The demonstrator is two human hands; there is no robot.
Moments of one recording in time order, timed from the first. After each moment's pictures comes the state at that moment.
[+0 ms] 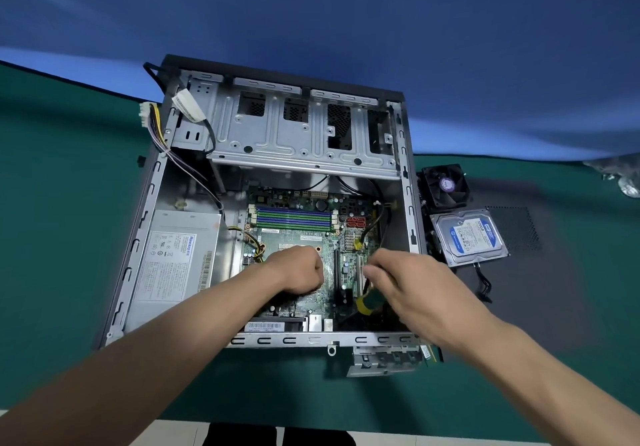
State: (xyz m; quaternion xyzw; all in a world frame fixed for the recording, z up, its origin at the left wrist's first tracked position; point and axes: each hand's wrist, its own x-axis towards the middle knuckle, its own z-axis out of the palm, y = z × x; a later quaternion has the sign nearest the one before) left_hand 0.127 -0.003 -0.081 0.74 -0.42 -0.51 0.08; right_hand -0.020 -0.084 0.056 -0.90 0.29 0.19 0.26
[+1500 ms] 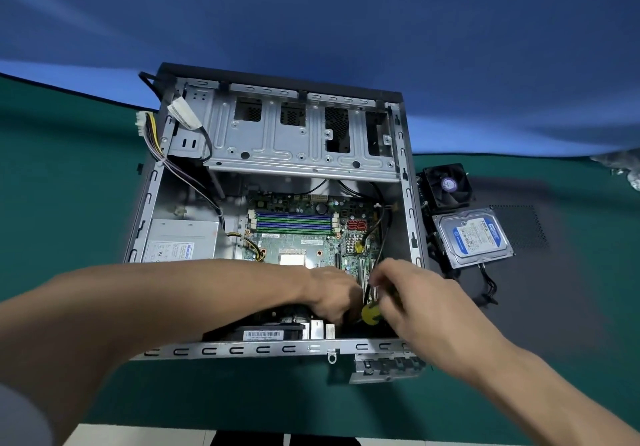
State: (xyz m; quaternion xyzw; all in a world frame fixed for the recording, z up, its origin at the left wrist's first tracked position) left_hand 0.090 -0.036 -0.089 0.53 -0.75 -0.39 -0.09; right_hand -0.033 -0.081 0.055 -0.91 0.29 0.16 0.25
